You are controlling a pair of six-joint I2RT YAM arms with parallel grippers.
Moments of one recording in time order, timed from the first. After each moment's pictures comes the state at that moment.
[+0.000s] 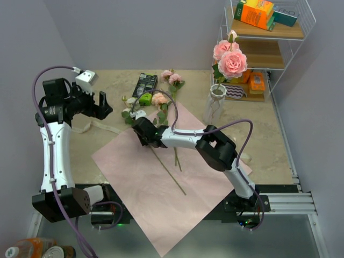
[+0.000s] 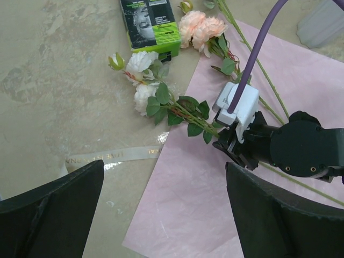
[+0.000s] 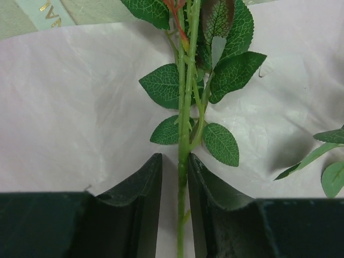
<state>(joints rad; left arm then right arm) 0.25 1.20 1.36 -0.86 0.63 0.35 1.03 2.23 1.61 -0.20 0.31 0.37</state>
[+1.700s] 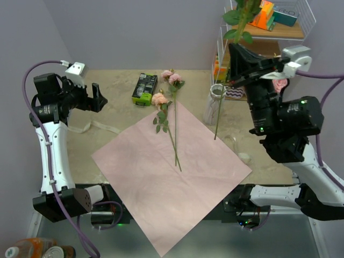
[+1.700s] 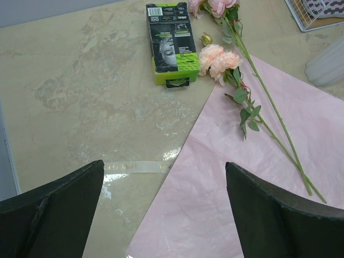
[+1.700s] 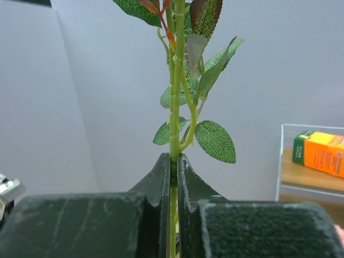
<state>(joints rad) 0.29 1.20 1.43 -0.81 0.60 0.25 1.02 1.11 1.65 0.13 0.59 -0.29</state>
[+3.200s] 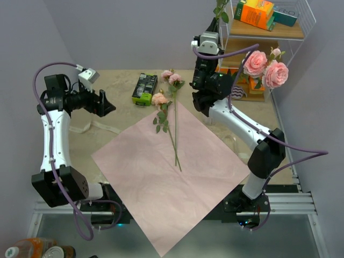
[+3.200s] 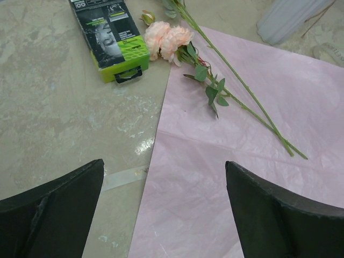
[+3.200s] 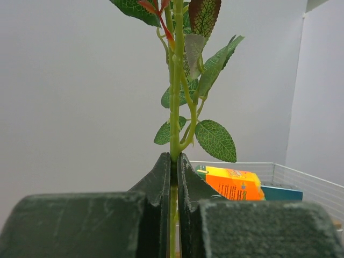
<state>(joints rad) 0.29 1.33 1.39 -0.84 0.85 0.45 0.69 1.74 1.66 1.15 0.61 -0.88</state>
